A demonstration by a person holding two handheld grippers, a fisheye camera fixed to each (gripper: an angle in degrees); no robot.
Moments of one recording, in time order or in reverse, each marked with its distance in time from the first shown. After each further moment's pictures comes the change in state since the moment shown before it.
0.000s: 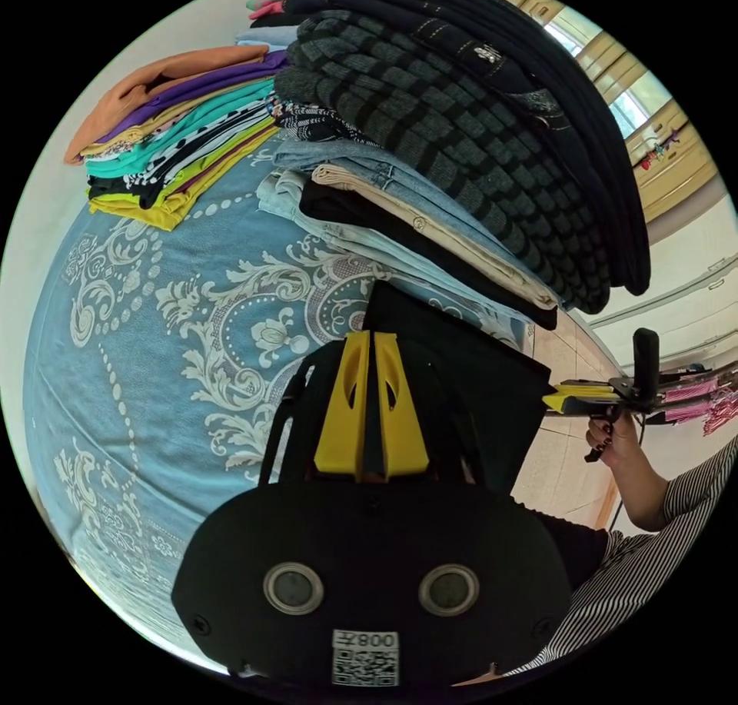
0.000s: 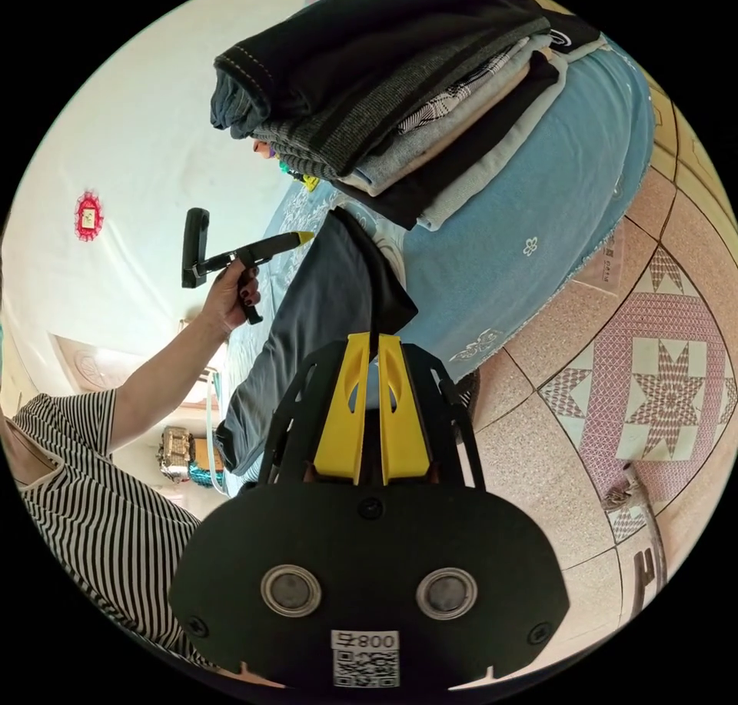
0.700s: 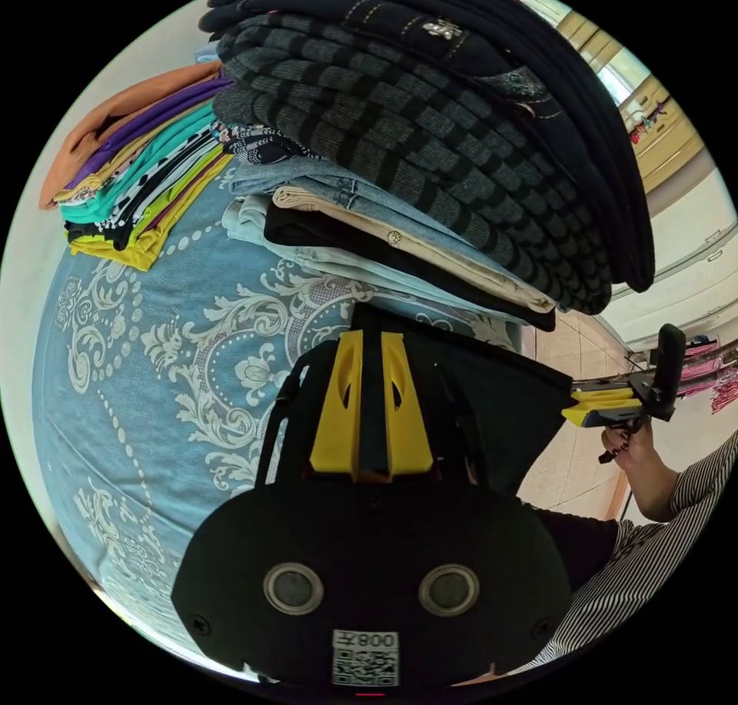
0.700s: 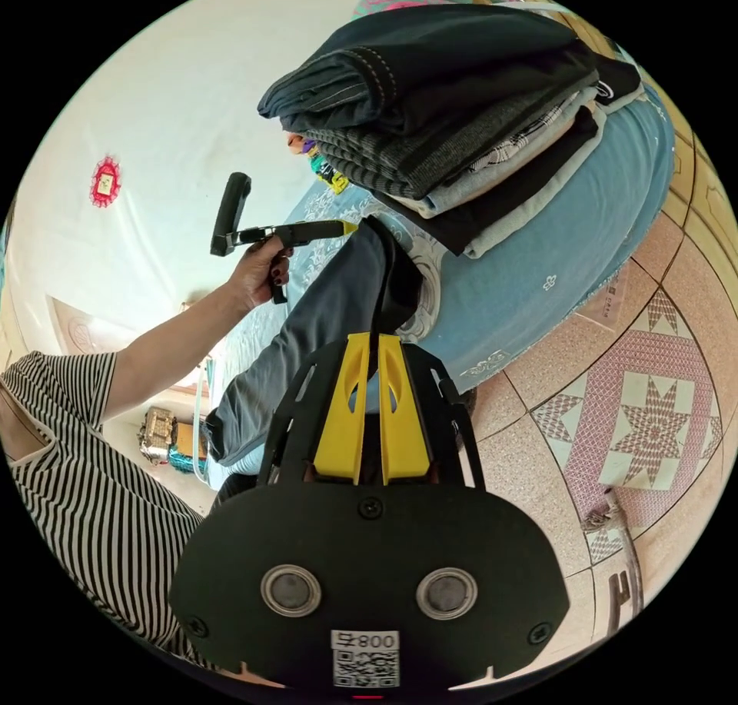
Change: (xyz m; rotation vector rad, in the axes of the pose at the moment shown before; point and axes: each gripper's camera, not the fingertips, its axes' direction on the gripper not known) left arm 0.038 -0.096 0.097 -0.031 -0.021 0.087; right arm -0.003 -0.003 -0.040 0.031 0.033 -0.120
